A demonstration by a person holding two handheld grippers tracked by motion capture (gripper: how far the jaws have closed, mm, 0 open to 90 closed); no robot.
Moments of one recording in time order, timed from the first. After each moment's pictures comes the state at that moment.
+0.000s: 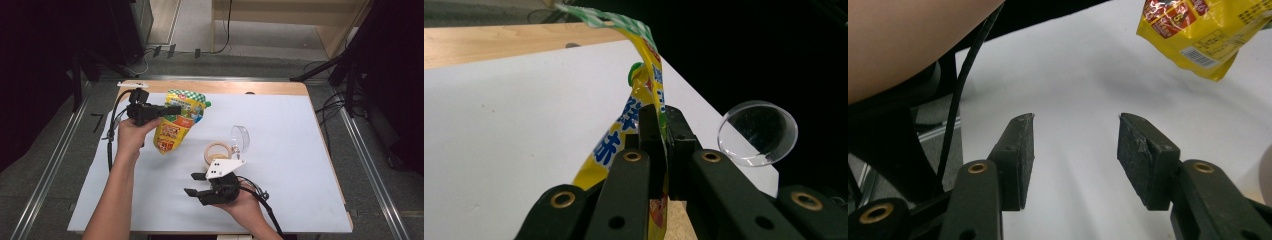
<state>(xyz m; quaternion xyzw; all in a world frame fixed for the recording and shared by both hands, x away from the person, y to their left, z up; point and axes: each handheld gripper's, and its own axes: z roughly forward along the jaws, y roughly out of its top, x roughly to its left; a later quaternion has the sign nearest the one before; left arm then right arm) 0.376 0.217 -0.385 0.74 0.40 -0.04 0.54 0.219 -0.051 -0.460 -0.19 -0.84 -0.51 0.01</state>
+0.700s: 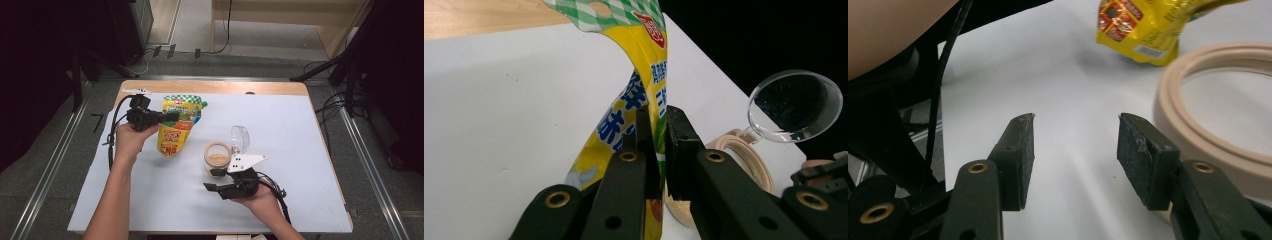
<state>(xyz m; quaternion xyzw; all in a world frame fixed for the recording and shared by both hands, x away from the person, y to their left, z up) 0.369 0.226 -0.397 0.76 0.42 -0.03 0.49 0.235 -0.098 -0.467 -0.22 -0.83 -0.51 0.00</state>
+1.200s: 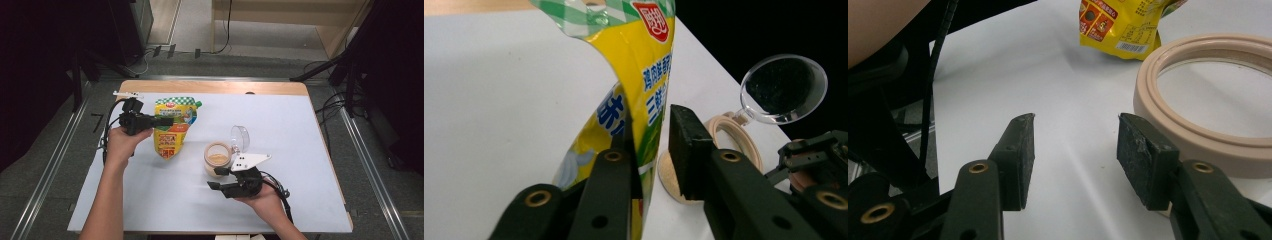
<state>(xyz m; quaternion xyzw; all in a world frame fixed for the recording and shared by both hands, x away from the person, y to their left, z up) 0.357 0.243 -0.396 0.76 0.43 -0.05 0.47 0.236 -0.105 -0.467 -0.23 -0.83 -0.51 0.00</state>
